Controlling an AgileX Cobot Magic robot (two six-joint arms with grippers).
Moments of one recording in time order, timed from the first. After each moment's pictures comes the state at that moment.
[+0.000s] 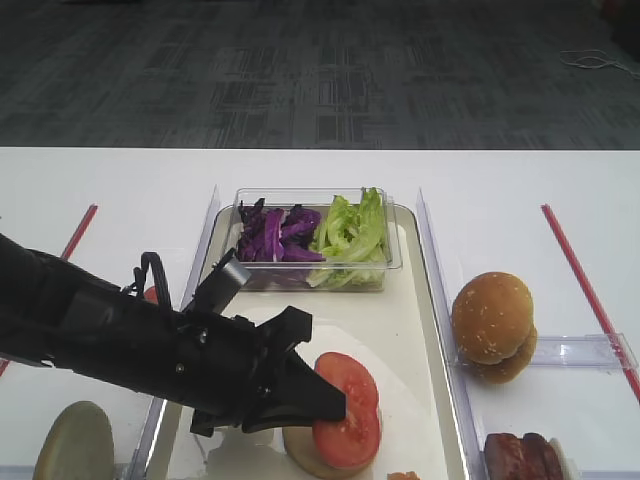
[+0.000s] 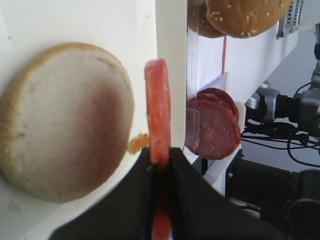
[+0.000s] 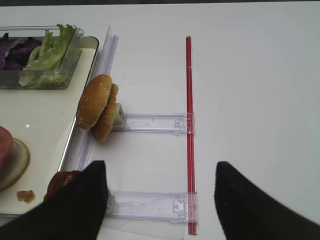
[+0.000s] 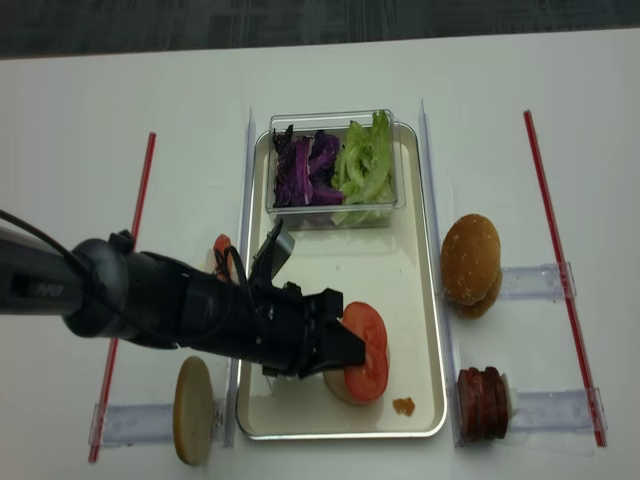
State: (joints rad) left arm -0.49 1.83 -0.64 -1.73 0.93 1.08; right arm -0.06 -0.02 -0.48 0.18 1.12 -0.07
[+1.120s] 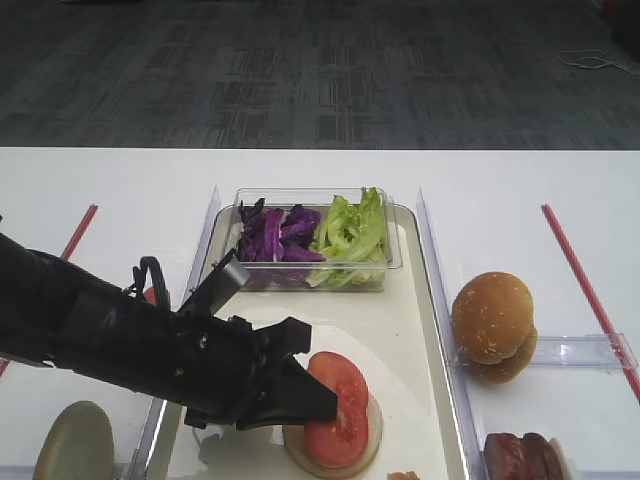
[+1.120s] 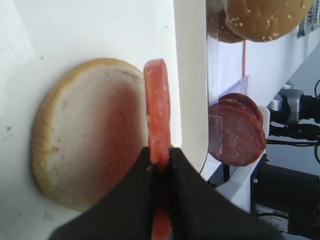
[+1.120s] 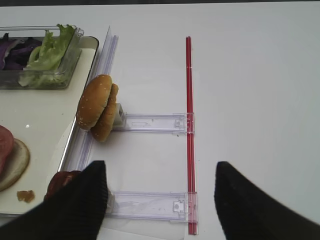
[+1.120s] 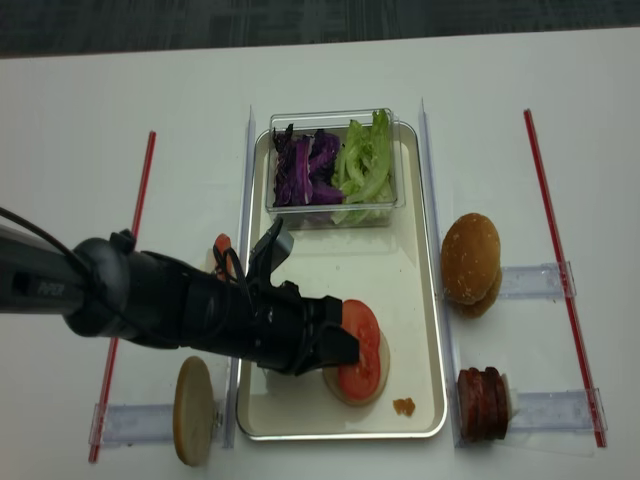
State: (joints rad) left arm -0.49 1.83 -0.64 -1.73 0.87 1.14; right arm -0.06 -0.02 -0.48 0.18 1.12 -0.07
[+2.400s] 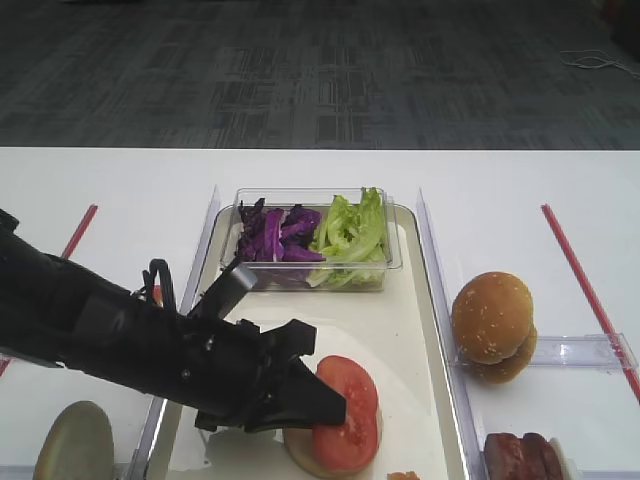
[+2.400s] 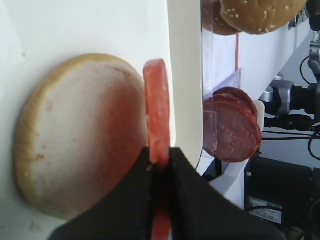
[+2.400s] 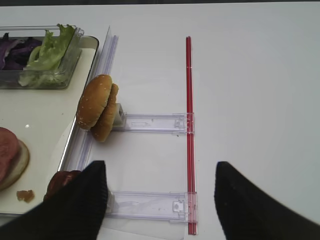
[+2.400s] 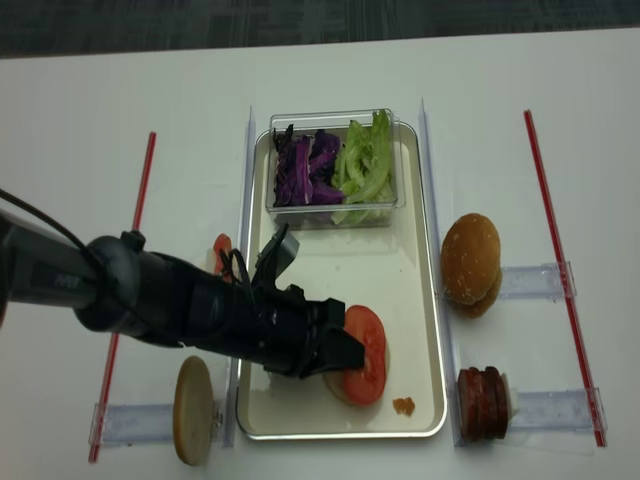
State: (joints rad) left arm -0.49 1.88 -0.66 -1.73 0.92 1.16; right arm -0.06 -0.02 -0.48 0.18 1.12 -0.08
